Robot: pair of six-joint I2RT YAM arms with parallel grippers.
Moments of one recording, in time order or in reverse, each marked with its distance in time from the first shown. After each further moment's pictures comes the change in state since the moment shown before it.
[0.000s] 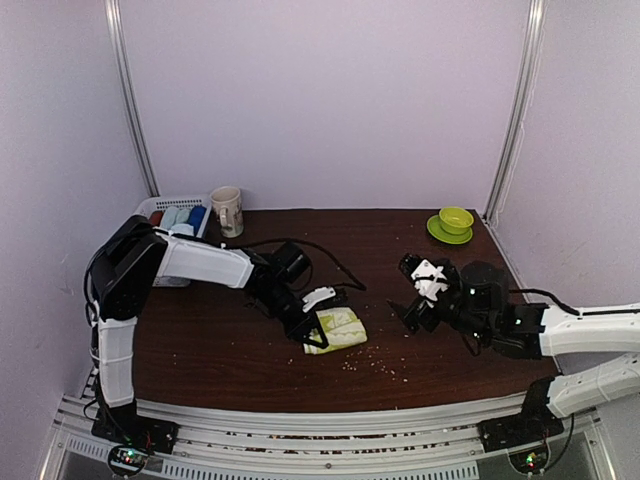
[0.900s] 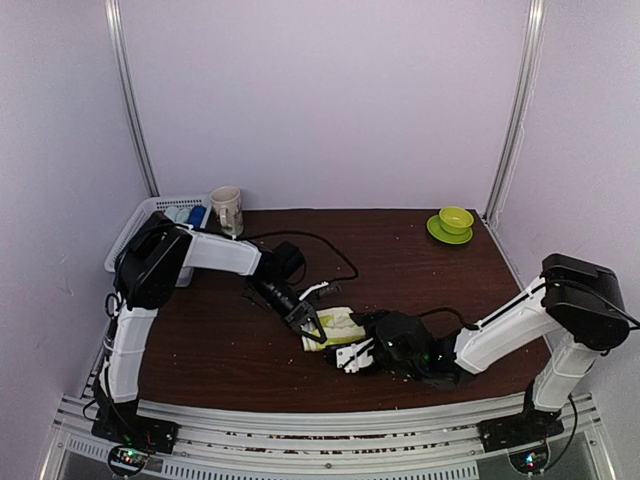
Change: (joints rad) left arm 0.108 0.194 0.196 -0.221 0.312 -0.043; right arm 0.229 0.615 0.084 0.329 0.123 -0.680
